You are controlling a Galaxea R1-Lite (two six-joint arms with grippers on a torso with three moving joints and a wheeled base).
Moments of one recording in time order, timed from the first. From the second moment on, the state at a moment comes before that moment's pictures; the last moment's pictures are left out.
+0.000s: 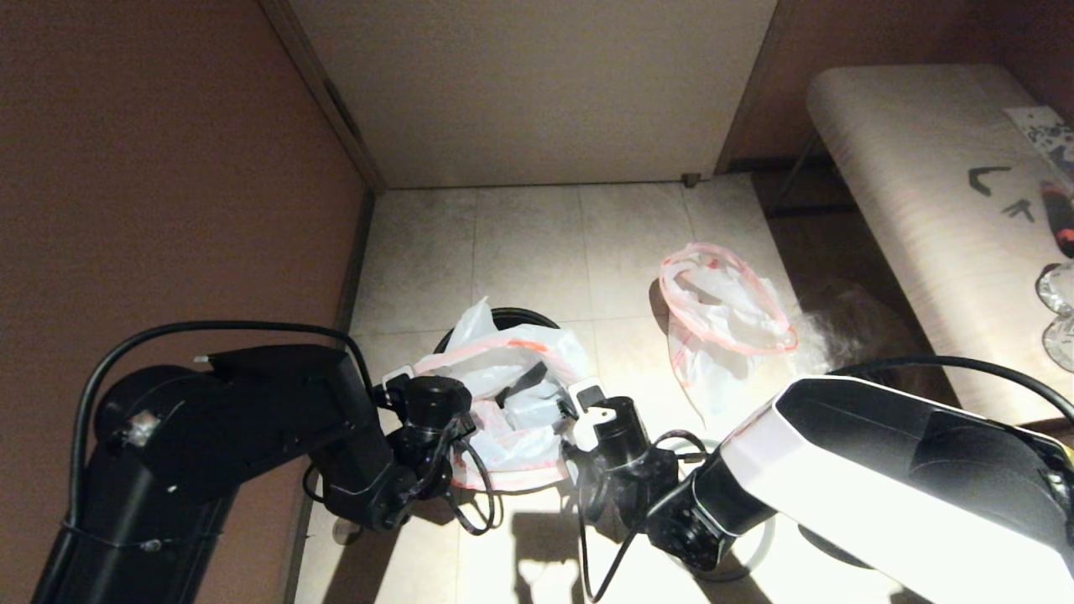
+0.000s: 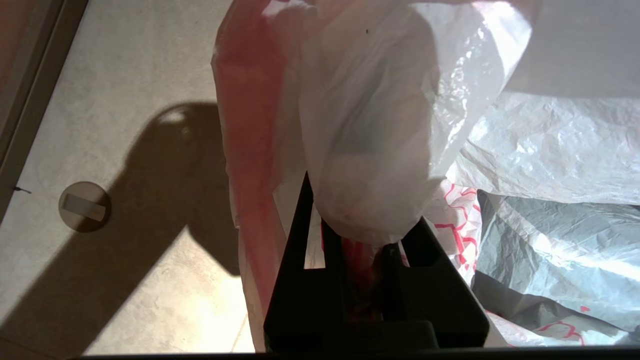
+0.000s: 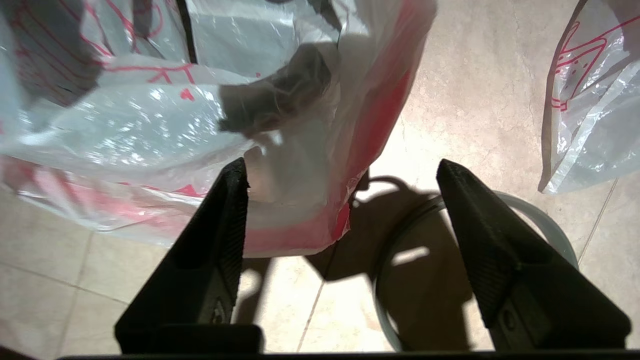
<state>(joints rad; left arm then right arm) -0.39 2.39 -0.90 -1.00 0.60 -0.56 0.77 2.43 -1.26 -0.71 -0.45 0.02</state>
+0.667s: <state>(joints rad) -0.39 2.40 -0.89 -1.00 0.59 -0.56 0.82 2.35 -1.29 -0.63 -0.40 0.10</state>
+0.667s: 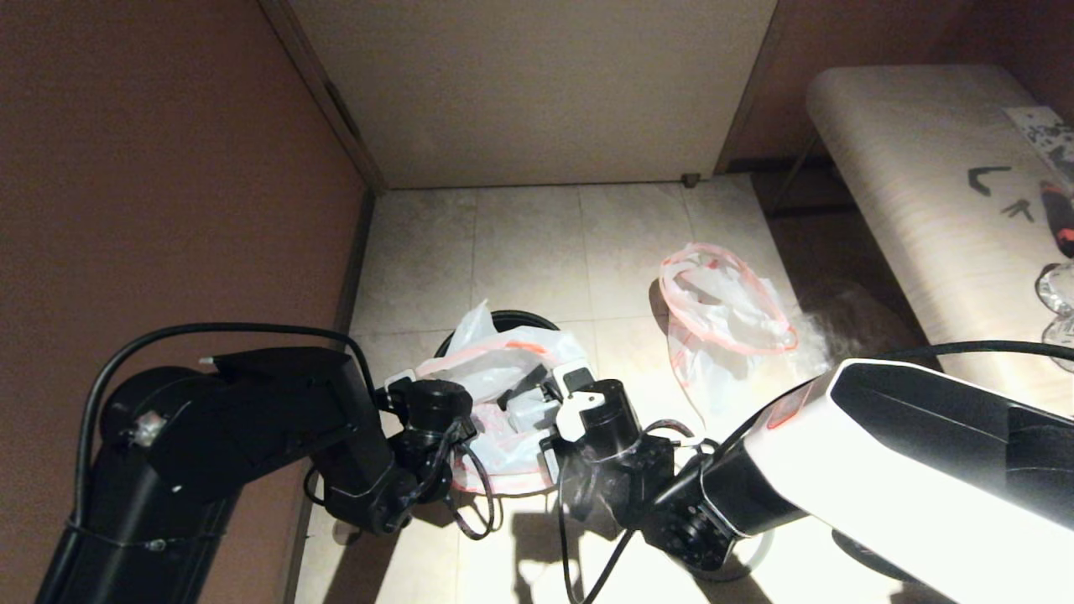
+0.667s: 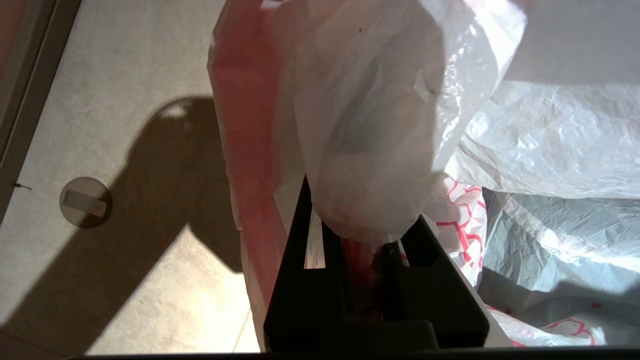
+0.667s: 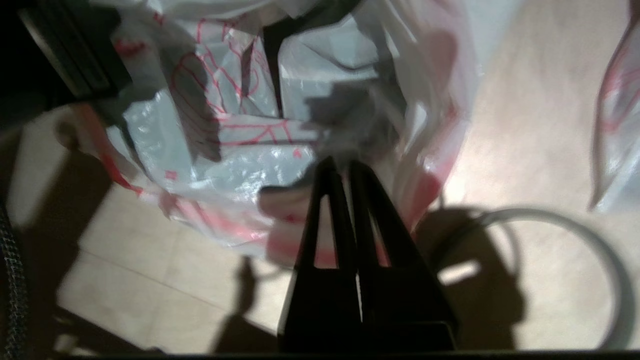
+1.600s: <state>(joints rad) -0.42 2.39 -0.84 -0.98 0.52 -0.55 0.65 2.48 -1.52 -0.59 -0.41 0.08</state>
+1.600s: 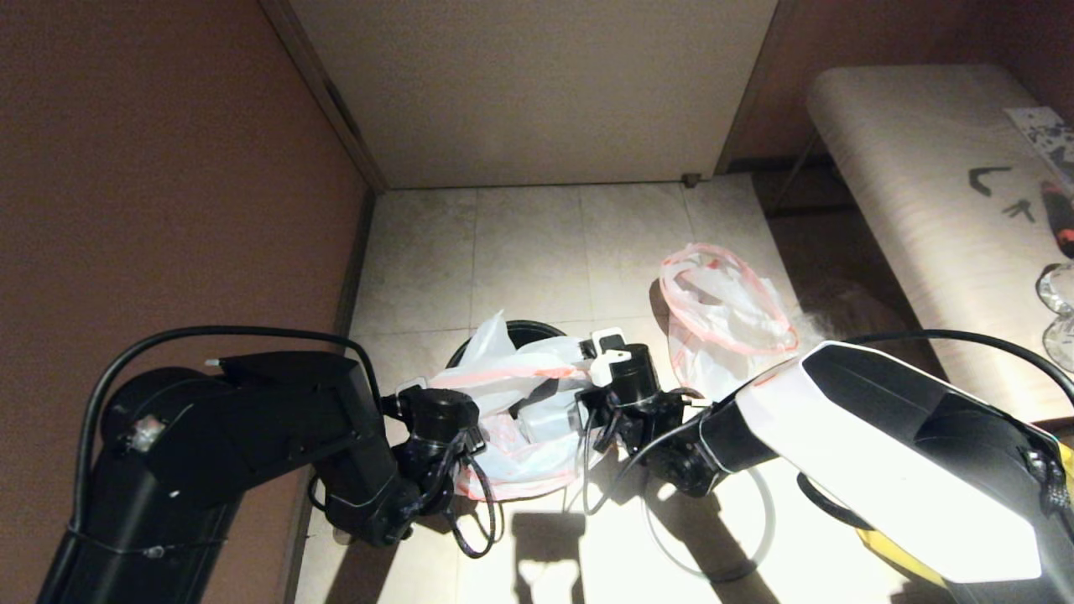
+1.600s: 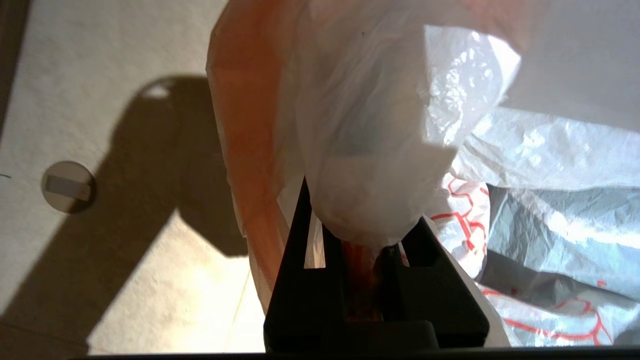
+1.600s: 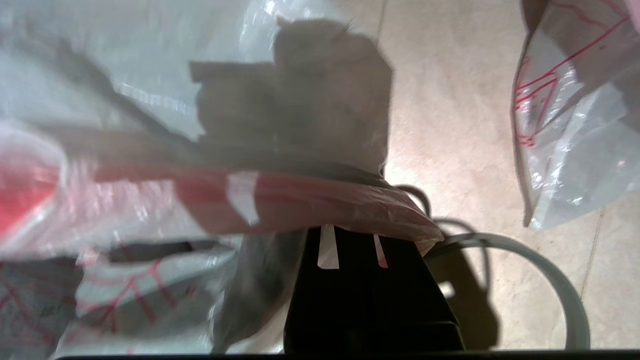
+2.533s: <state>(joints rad) -0.46 2.35 -0.75 -1.00 0.39 -0.53 0.58 2.55 -1.66 -0.59 -0.43 0.03</state>
